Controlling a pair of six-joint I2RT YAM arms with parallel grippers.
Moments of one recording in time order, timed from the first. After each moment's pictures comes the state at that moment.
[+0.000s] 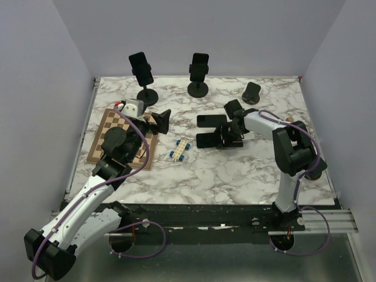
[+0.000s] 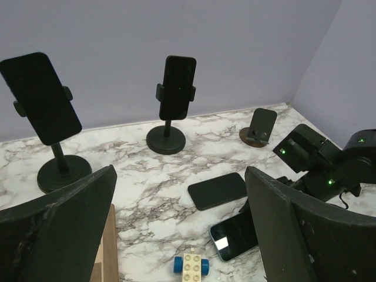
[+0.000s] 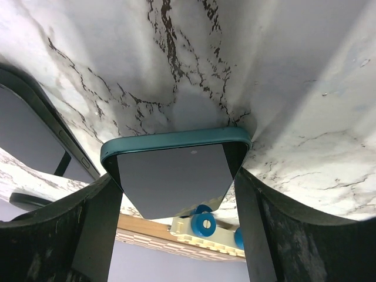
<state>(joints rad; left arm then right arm) -0.54 0.82 0.75 0.24 -0.13 -0.15 0.40 1.95 1.31 -0.66 -0.09 1.86</state>
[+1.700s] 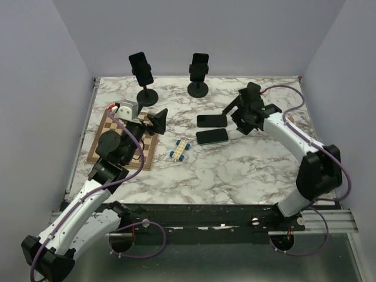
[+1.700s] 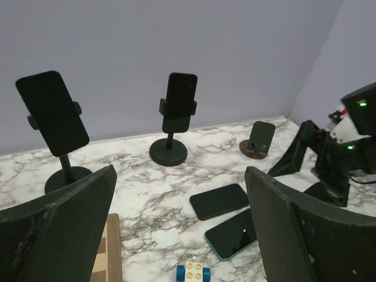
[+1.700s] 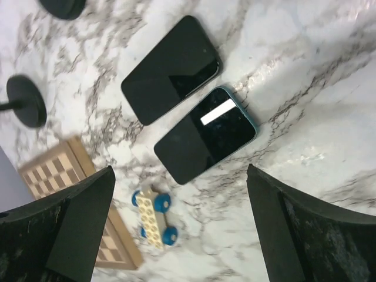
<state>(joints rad) -0.54 0.77 0.75 0.24 -0.13 -0.13 0.38 1.67 1.33 -0.61 0.16 1.17</state>
